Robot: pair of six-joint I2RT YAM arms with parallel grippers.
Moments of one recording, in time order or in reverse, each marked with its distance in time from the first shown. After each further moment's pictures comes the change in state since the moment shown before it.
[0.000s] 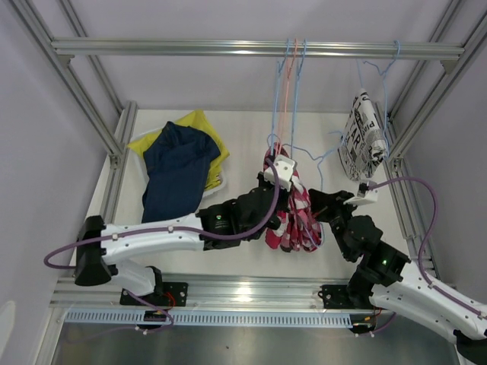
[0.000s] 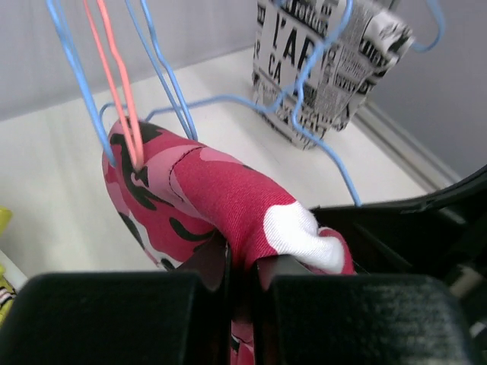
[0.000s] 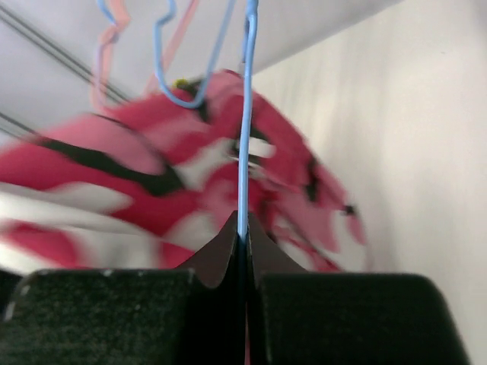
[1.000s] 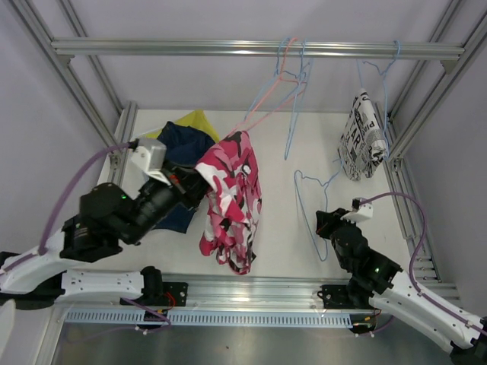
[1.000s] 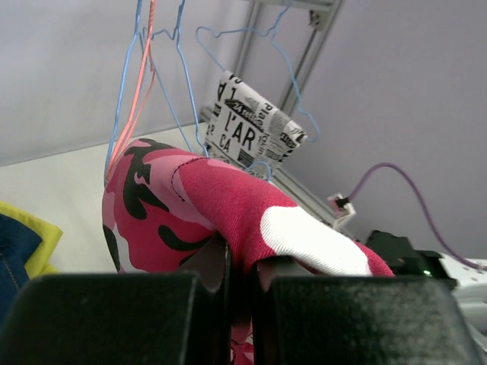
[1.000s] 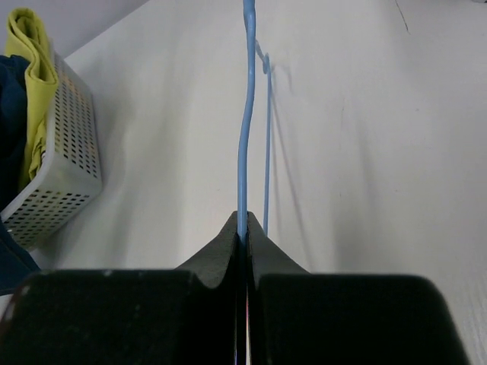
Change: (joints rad) left arm -0.007 -0.615 0.063 -0.365 0.167 -0.043; right arm -0.080 -0.142 -0.253 -0.183 0.016 0.071
